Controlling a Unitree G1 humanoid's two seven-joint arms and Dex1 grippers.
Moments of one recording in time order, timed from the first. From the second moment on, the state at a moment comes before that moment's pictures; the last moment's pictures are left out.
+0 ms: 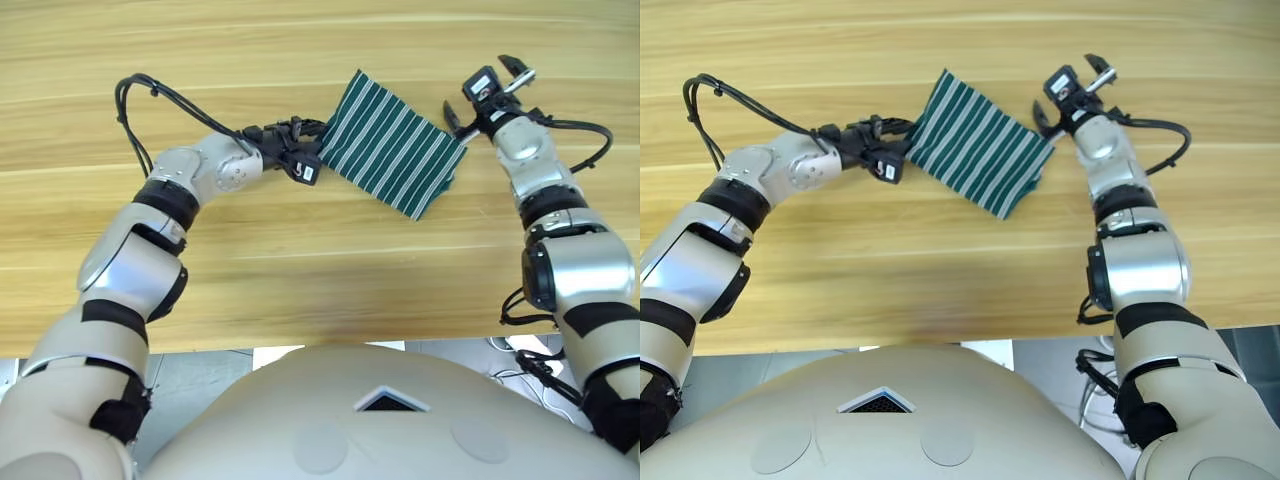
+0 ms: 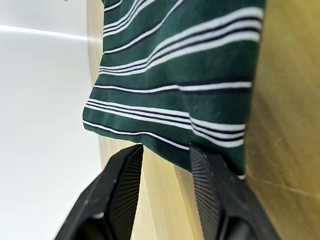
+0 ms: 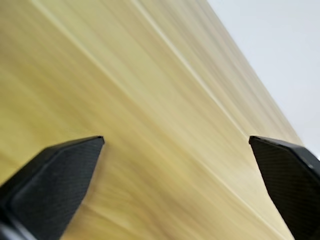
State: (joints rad) left arm -0.70 0.44 -0.70 0.94 0.81 -0.68 -0.09; right arm -0.71 -0.42 0.12 1.22 -0.29 -0.36 0.12
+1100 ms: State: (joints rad) left arm -0.54 0.44 -0.03 0.97 0.17 -0.92 0.05; right arm -0.44 -0.78 0.07 1.28 -0.26 -0.42 -0.06
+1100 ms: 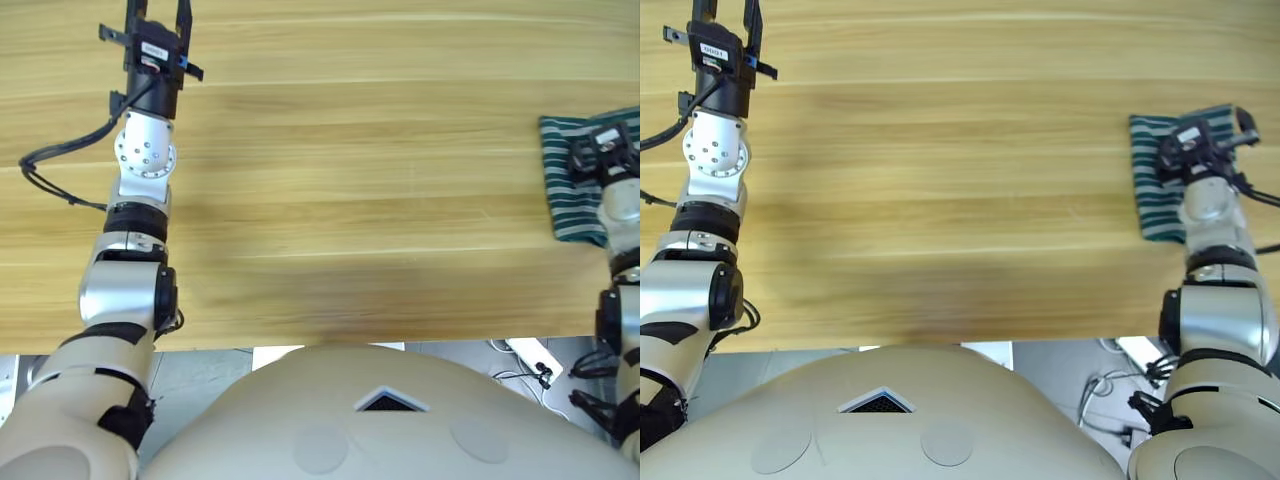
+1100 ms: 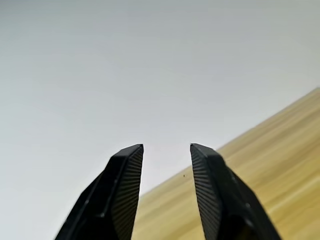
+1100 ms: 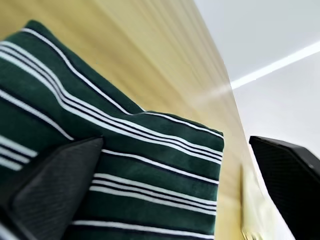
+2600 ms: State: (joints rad) left arm -0.70 0.20 0.26 1.34 -0.07 -0.43 -0.20; right arm -0.75 -0.20 -0.28 1.34 0.20 -0.36 0.21
